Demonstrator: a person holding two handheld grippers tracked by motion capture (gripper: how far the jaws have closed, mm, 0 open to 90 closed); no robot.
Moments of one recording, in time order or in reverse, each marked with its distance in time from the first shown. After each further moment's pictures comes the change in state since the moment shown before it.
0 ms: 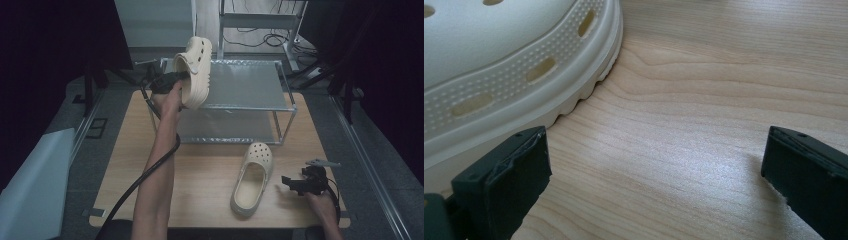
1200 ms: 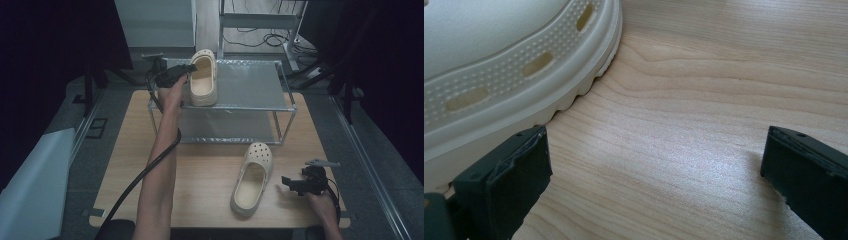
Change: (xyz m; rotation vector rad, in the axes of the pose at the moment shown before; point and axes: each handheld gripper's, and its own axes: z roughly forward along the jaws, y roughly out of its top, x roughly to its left) left arm -0.007 0.012 0.021 0.057 -0.038 0.070; right arm 0.000 0.000 0.001 0.008 -0.004 -0.010
